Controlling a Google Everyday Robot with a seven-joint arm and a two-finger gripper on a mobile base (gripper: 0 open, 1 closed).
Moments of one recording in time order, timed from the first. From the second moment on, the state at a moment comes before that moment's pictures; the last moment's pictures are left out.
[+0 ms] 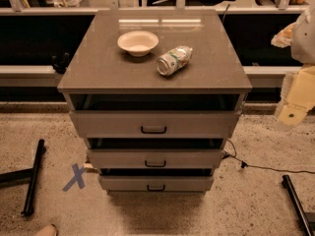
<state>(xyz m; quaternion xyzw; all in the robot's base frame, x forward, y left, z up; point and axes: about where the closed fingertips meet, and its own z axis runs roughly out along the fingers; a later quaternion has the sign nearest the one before) 0.438 -0.216 0.977 -0.60 0.78 -0.04 0.16</state>
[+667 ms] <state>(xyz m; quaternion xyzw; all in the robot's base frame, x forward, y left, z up) 0.445 -0.217 0.948 -0.62 0.77 -0.01 0.16</state>
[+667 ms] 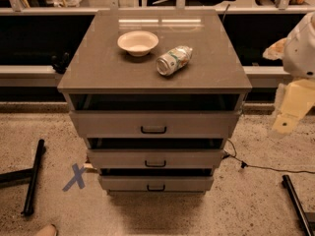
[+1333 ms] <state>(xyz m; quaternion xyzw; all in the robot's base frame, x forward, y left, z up) 0.451 -0.229 0.810 -0.63 0.75 0.07 0.16</state>
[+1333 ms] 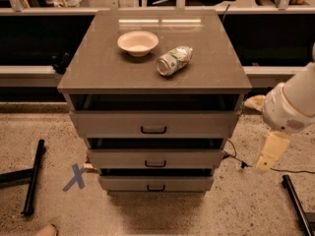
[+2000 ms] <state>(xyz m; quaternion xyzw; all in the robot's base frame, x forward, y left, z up) 0.442 -0.220 0.732 -0.64 0.75 0.10 0.10</state>
